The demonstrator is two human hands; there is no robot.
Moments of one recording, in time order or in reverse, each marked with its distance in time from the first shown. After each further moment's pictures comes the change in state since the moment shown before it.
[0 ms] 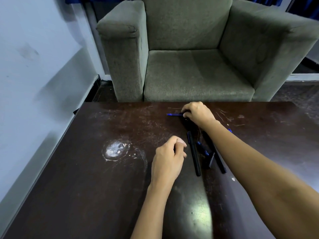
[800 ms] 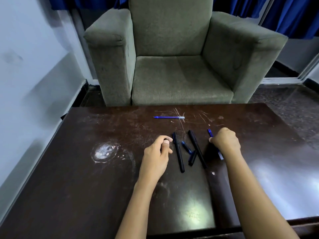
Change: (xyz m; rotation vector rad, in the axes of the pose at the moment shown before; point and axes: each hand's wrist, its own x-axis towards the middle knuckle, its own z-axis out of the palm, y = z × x) left_hand -0.001 -0.002 0.000 -0.026 -0.053 0.057; right_hand -0.119 0.042 -0.035 0.171 0.002 0.956
